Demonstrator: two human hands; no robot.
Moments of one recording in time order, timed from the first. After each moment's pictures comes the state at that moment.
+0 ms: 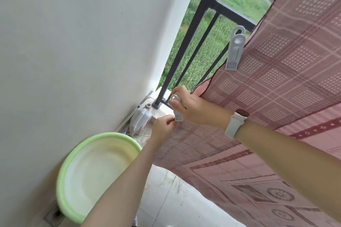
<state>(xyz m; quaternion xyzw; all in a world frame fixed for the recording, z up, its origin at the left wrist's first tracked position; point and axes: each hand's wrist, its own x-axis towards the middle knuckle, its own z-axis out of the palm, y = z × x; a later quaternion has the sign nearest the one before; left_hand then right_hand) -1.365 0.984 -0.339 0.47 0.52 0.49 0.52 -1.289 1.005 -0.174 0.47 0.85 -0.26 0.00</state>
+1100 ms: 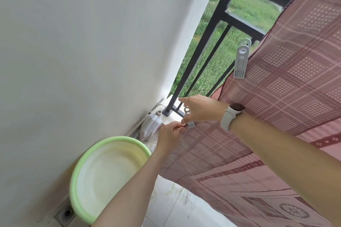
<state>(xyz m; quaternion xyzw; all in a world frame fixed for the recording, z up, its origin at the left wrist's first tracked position) -1.371 0.972 -0.330 0.48 0.63 0.44 0.43 -1.300 1.038 -0.181 0.44 0.86 -0.09 0.22</state>
